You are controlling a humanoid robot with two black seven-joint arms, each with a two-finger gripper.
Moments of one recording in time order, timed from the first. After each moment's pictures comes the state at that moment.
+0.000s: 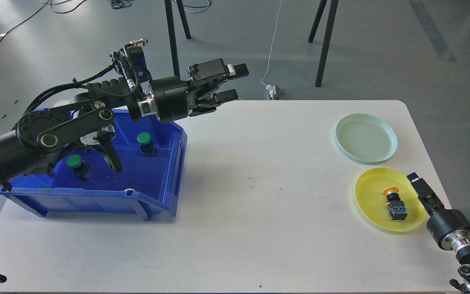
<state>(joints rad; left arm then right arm) -1.08 0.42 -0.21 -1.02 0.69 -0.46 -0.49 0.11 -0.64 0.68 1.04 -0.97 -0.37 0.42</state>
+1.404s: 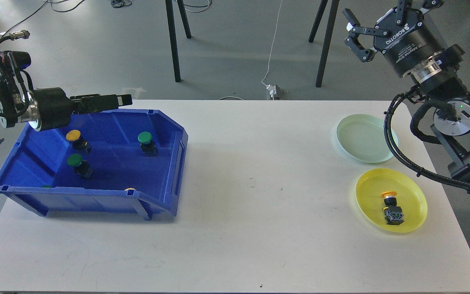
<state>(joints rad) -0.88 0.85 -0.51 -1.03 1.63 -0.49 -0.49 0.78 -0.44 0.93 0.96 -0.14 0.48 0.25</state>
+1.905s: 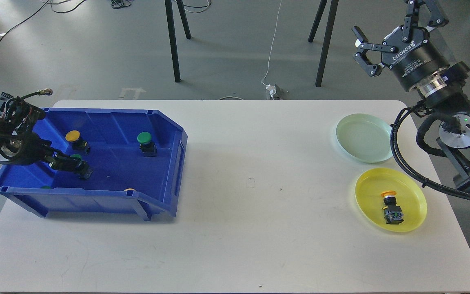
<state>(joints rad) -0.90 0.74 -0.30 -0.72 2.12 -0.49 -0.49 0.73 -0.46 0.94 0.96 -0.14 0.48 0.25</state>
